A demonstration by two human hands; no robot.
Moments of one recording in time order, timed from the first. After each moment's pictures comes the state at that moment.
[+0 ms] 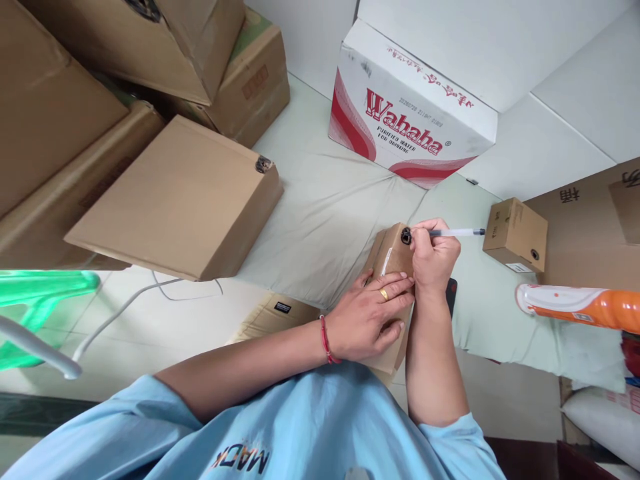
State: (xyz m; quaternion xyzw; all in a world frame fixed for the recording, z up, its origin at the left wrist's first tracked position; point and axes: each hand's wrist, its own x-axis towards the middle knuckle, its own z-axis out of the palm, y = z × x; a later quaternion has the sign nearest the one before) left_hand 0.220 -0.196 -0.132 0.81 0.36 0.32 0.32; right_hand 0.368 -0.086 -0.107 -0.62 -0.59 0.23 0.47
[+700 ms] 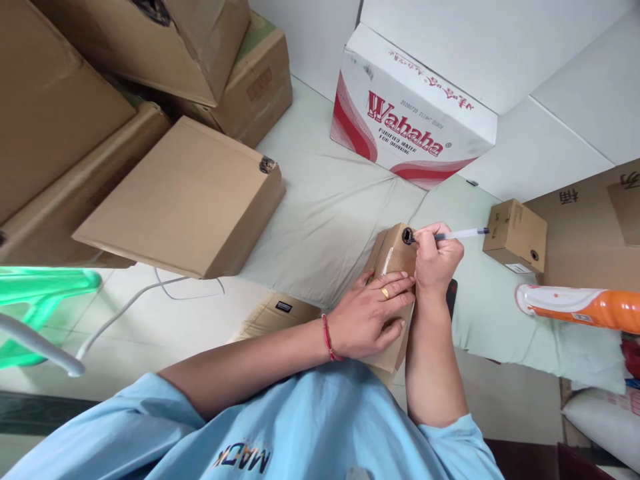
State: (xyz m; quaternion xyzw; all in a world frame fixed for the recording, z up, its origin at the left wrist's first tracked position) left_hand 0.220 -0.196 -0.132 0.81 0.36 0.33 0.33; right_hand 0.369 -0.089 -0.110 -0.62 -0.57 0.21 0.49
